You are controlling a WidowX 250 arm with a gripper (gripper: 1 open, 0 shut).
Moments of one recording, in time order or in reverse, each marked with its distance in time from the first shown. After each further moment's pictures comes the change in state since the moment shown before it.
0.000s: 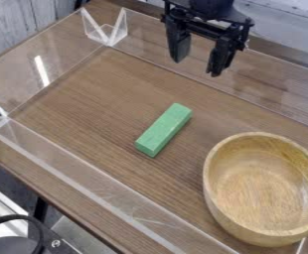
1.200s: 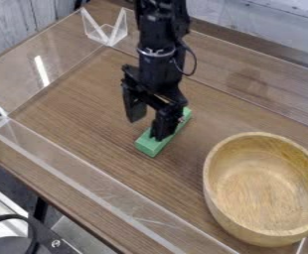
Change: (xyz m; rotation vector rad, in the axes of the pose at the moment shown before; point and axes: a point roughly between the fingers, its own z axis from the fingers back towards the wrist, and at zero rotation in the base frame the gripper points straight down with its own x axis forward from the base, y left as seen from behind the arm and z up) arm -0.041 0.038 -0.086 -0.004 0.084 -0.168
